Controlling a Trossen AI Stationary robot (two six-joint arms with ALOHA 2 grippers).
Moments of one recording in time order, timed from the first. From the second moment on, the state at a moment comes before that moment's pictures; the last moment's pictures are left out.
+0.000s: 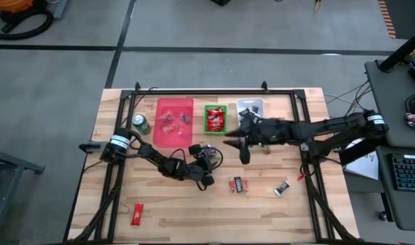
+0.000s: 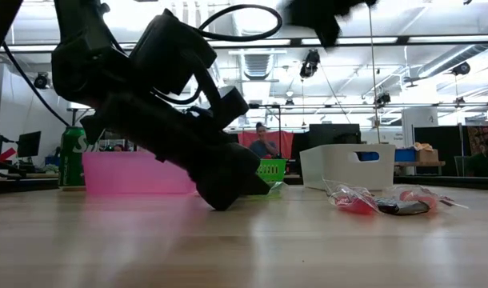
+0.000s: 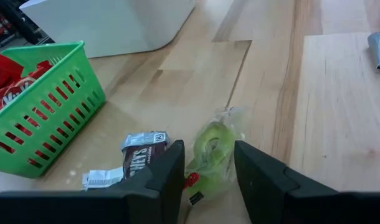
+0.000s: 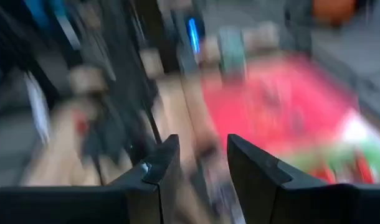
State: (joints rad) left arm -0.26 2.09 0.86 0.66 -0.71 -0.10; right arm 0.06 1.24 0.91 0.04 0.13 0.22
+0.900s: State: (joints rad) left arm -0.32 1.74 0.85 0.37 -0.69 -0.14; right arm 0.13 1.04 1.01 -0.04 0.11 0.31
